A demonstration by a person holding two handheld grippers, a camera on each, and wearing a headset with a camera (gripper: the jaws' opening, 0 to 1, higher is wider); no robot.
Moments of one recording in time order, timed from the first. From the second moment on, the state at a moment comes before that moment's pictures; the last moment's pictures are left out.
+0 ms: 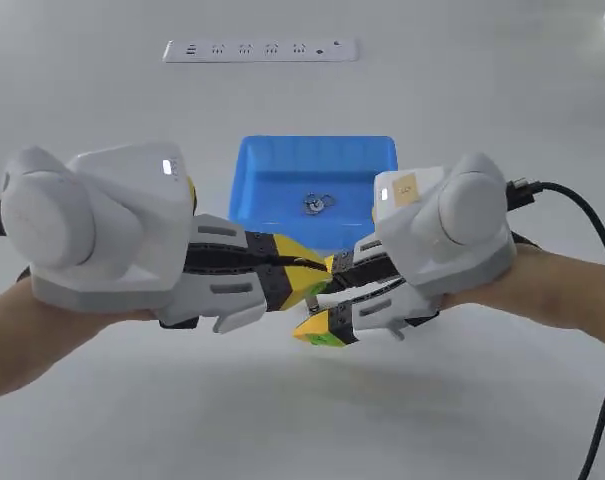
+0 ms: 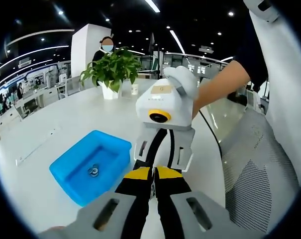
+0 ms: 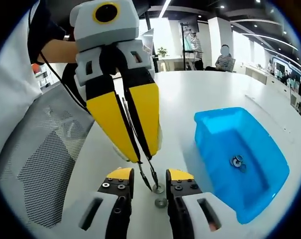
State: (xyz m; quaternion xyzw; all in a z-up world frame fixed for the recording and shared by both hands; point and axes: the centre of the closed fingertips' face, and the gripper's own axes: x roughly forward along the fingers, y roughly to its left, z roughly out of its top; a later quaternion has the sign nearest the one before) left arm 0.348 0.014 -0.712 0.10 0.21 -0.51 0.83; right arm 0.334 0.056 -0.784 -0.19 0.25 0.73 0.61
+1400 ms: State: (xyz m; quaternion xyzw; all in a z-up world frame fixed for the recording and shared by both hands) left arm 0.354 0.016 -0.703 0.11 0.21 -0.50 0.83; right arm 0.337 0.060 -0.777 -0.22 0.21 0.73 0.61
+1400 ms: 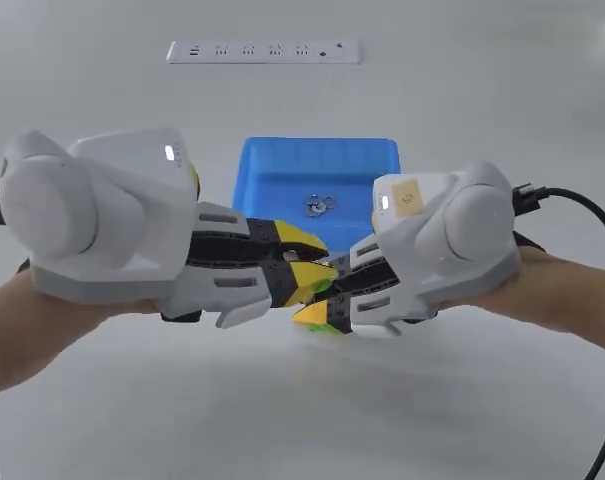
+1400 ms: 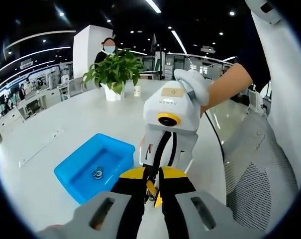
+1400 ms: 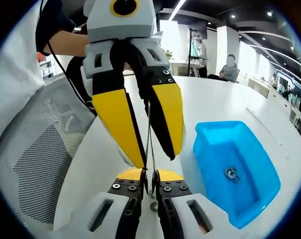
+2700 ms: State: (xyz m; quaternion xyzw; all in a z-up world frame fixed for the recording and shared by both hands) left arm 0.349 0.010 -0.710 0.11 0.22 -0.51 0.82; right arm 0.332 0.055 -0.778 -0.24 0.21 0.73 0.60
